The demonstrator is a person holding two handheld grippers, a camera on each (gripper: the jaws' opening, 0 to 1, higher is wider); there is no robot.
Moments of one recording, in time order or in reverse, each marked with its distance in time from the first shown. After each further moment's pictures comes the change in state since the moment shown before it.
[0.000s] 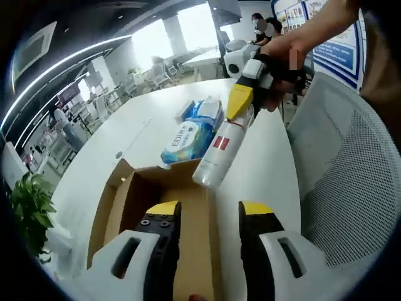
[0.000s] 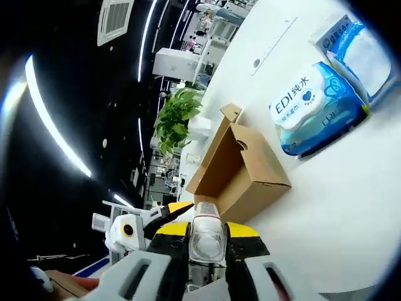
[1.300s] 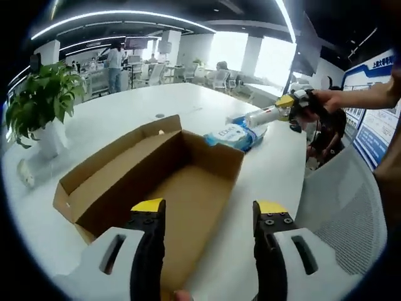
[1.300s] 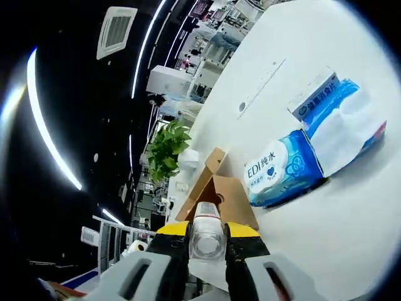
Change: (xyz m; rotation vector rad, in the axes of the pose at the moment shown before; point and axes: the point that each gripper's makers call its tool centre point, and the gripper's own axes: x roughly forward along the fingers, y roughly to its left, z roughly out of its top) left arm -0.041 0.025 -0.044 -0.493 -0.099 0.145; right arm -0.057 -0.001 0.074 -0.043 -0.125 -0.094
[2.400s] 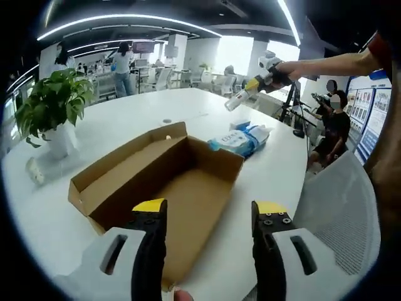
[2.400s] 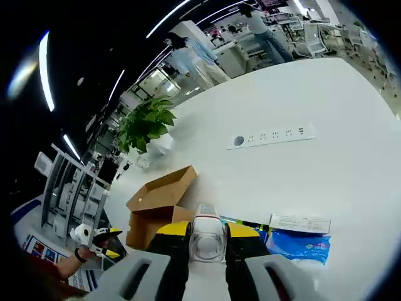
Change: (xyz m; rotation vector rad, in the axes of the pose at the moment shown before) left arm -0.025 0.003 0.007 -0.020 -0.033 0.050; right arm 0.026 -0.005 0.151 -0.527 0.237 -0.293
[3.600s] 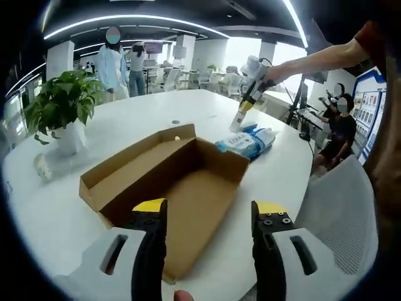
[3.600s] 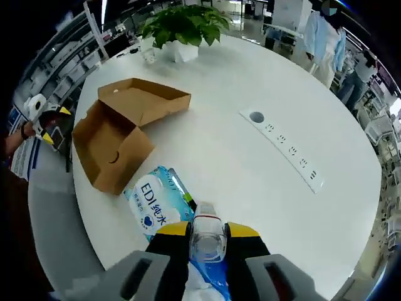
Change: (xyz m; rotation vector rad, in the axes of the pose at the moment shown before) left arm -0.010 0.007 0.002 -0.018 -0.003 0.049; right arm 0.060 -0.058 -0.016 -0.740 0.456 -0.198
